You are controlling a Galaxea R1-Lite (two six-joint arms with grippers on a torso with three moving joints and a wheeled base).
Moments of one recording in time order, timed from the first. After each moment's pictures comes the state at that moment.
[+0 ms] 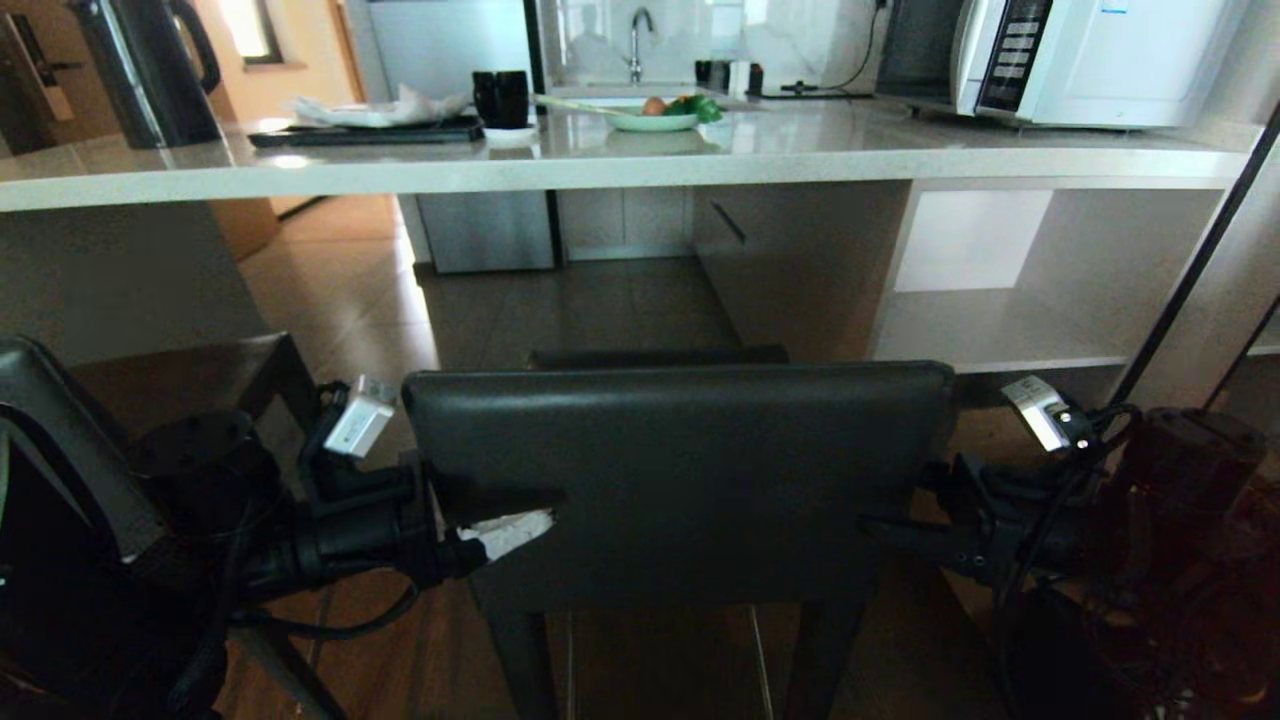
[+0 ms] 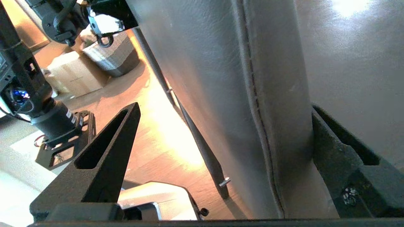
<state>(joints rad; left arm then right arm) -0.24 1.88 -0.40 -1.52 -0.91 -0.16 0.12 1.92 -0.39 -1.52 1.11 0.18</state>
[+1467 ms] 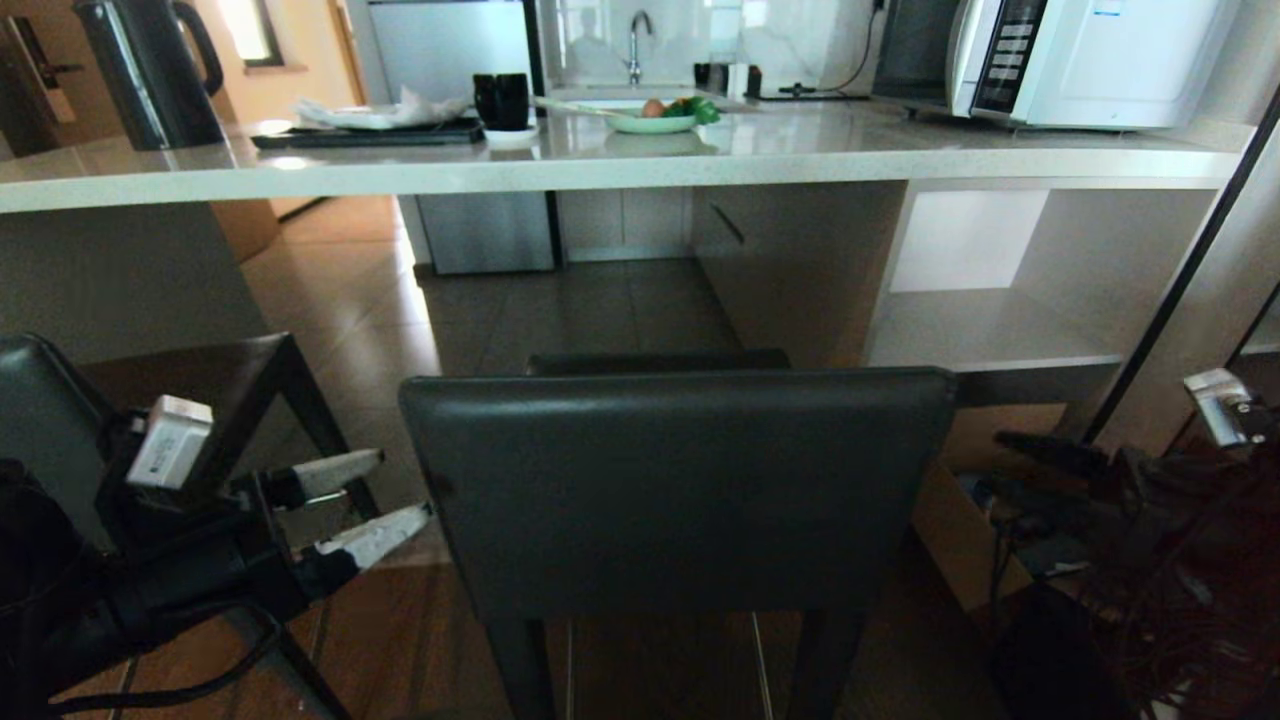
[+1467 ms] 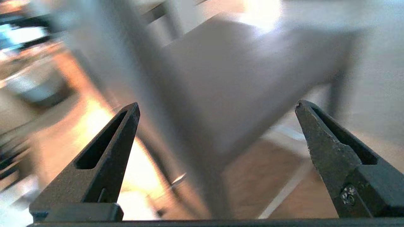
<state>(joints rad) 0.02 1.64 -0.17 -1.52 -0.84 -0.15 -0.24 1.79 -0.29 -1.52 1.12 0.15</state>
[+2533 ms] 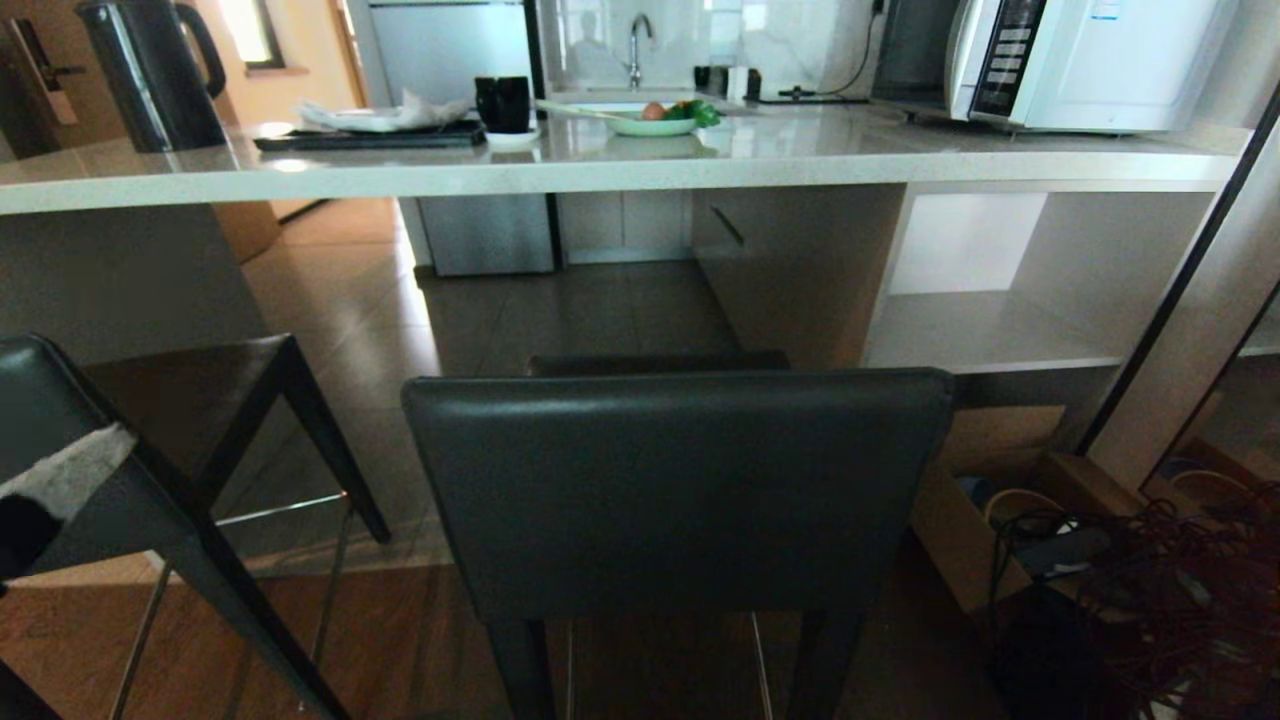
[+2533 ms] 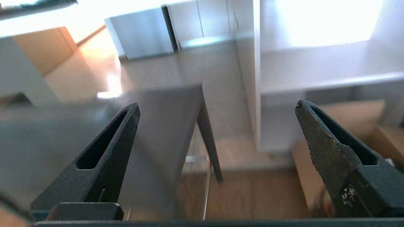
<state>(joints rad) -0.05 0.73 -0.44 -0.34 -0.04 -0.15 -0.24 0.77 -0.46 -0.41 0.39 0.17</state>
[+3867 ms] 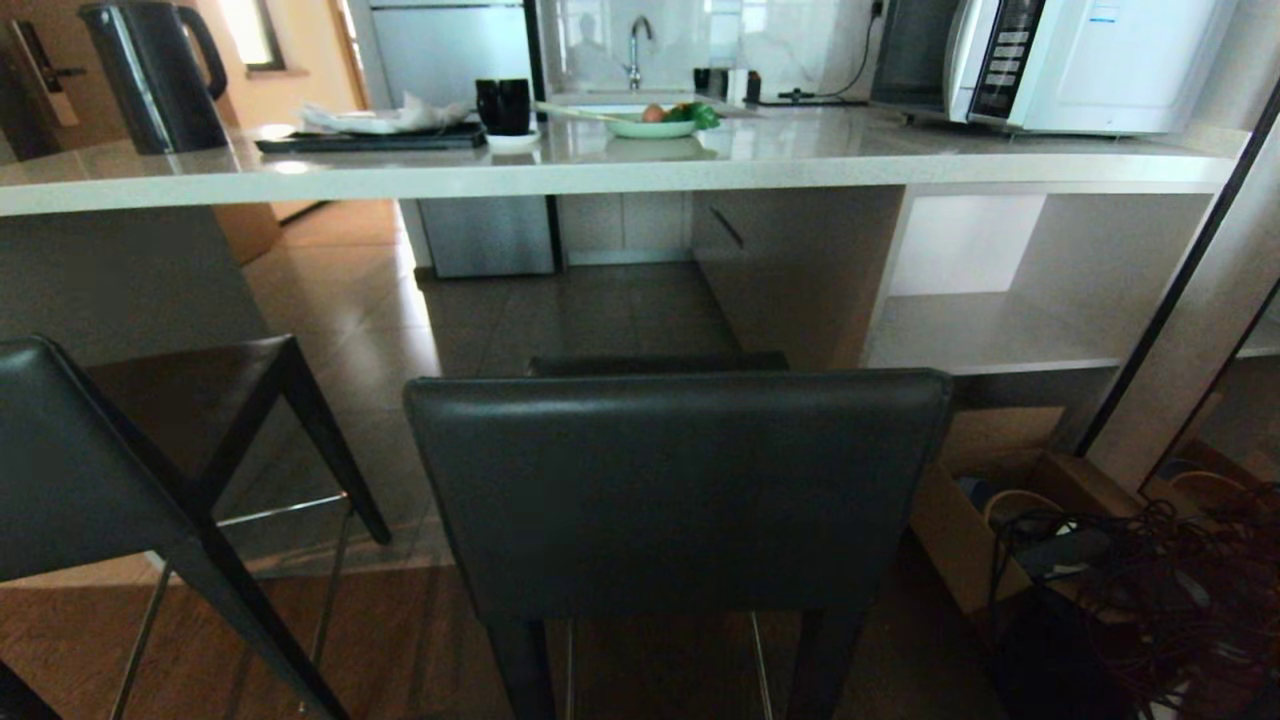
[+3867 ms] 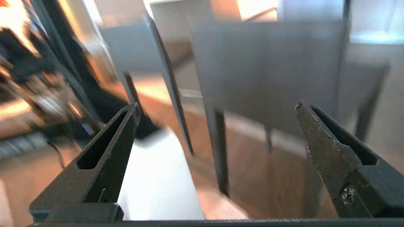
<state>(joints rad) 0.01 0.22 -0.35 -0.02 -0.16 -0.05 -0.01 0.09 -0.44 0.14 0.83 0.26</state>
